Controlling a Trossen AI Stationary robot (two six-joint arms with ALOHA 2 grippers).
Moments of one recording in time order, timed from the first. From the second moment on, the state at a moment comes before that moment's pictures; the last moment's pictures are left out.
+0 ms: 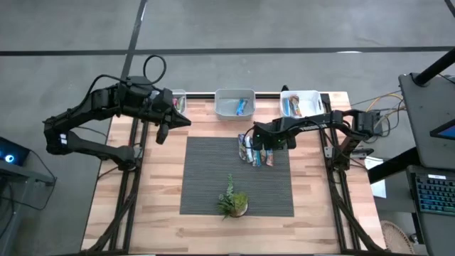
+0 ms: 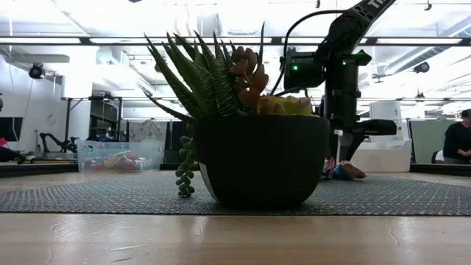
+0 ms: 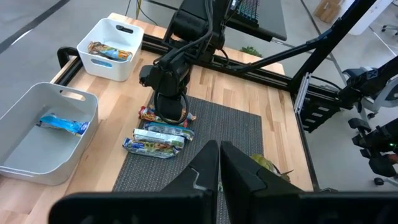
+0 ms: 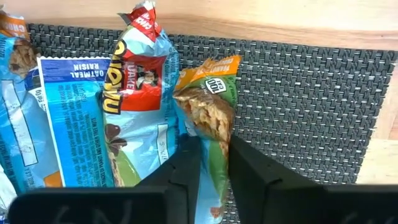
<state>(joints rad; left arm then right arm) 0.24 1.04 1.45 -0.88 0.24 -0.16 -0.24 1.72 0.98 -0.72 0.05 1.31</state>
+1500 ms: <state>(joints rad) 0.24 1.04 1.45 -0.88 0.24 -0.20 -0.24 1.64 1.02 -0.76 0.08 1.19</state>
